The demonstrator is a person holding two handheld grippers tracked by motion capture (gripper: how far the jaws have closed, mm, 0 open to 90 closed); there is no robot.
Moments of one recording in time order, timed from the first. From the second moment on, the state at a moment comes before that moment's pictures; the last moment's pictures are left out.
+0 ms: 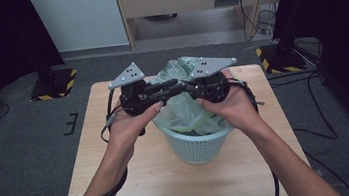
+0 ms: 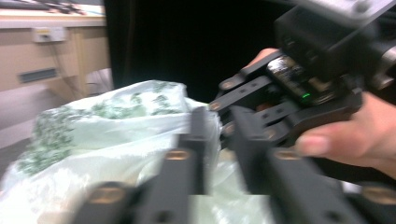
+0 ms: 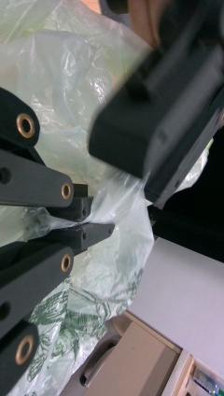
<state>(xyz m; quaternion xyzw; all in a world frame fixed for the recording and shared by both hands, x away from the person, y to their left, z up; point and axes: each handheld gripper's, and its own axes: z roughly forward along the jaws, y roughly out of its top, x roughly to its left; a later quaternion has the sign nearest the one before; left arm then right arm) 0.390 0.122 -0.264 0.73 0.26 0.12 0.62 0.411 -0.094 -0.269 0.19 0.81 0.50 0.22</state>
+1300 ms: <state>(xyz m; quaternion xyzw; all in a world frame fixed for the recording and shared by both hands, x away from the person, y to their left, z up) 0.395 0.100 -0.277 0.77 0.24 0.22 0.54 0.399 -0.121 -0.246 0.22 0.77 0.54 0.25</state>
